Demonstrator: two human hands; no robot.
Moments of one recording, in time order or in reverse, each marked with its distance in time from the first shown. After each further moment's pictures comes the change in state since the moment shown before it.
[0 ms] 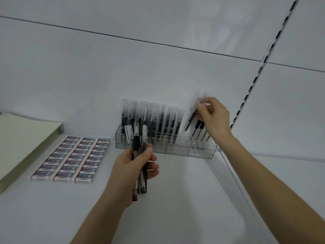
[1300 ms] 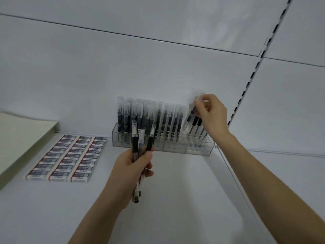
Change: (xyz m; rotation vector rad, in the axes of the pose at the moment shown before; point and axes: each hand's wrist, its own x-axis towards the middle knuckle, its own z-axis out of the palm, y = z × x) left_hand 0.002 -0.009 -0.001 0.218 -0.016 0.036; right_hand 0.003 0.006 0.000 -0.020 0.040 0.001
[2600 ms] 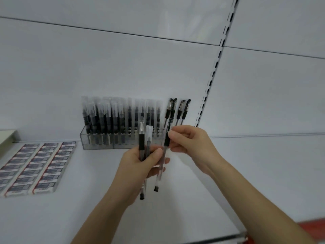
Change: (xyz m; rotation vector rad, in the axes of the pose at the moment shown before) left_hand -0.003 -0.007 0.059 -0.004 -0.226 0.016; right_hand -0.085 -0.008 -0.042 0.547 -0.311 0.432
